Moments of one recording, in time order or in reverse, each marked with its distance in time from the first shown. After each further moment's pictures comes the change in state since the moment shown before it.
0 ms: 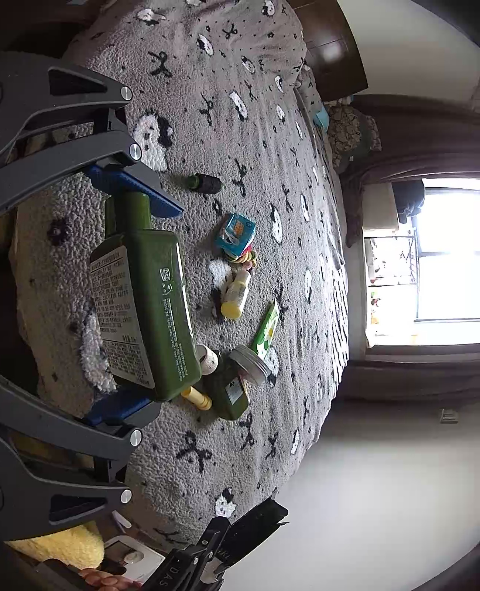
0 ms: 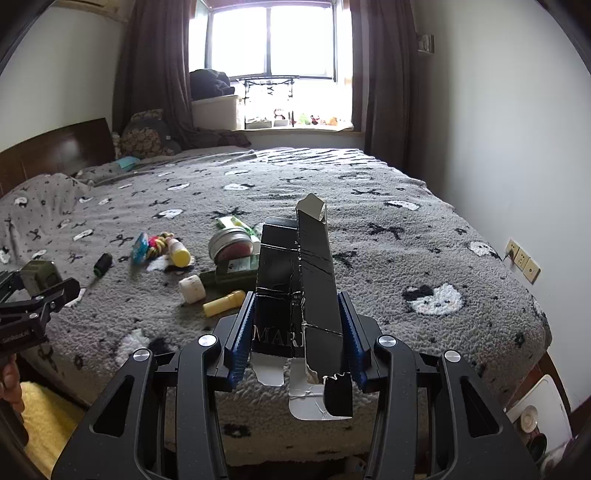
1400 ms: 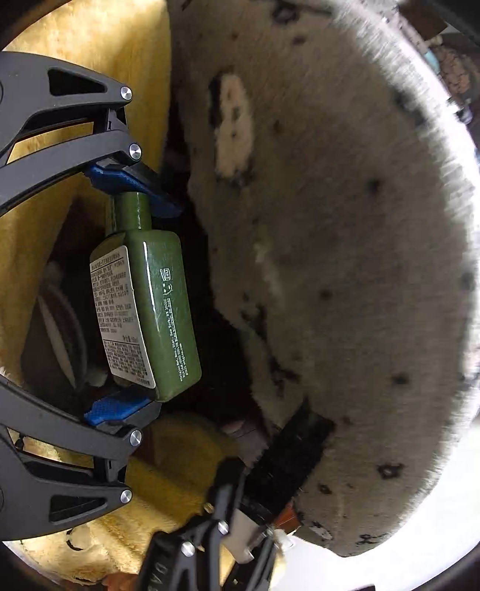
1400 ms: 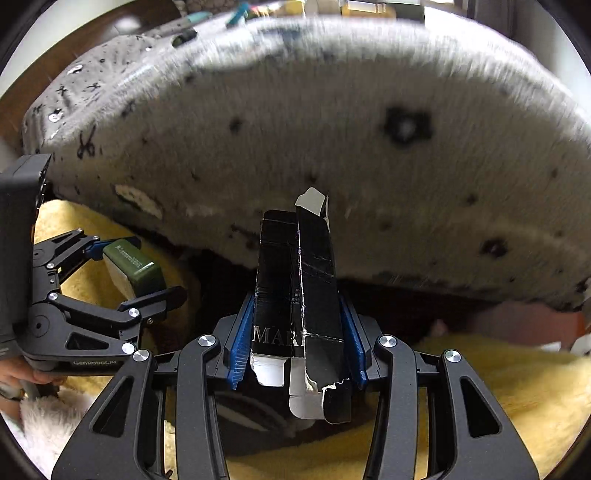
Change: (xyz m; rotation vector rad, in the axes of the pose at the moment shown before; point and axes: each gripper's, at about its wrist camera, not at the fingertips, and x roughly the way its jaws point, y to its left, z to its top) left arm 0.052 -0.015 -0.220 0.056 0.588 -0.184; right arm 0.048 0.075 -0.193 -0.103 0.632 0.320
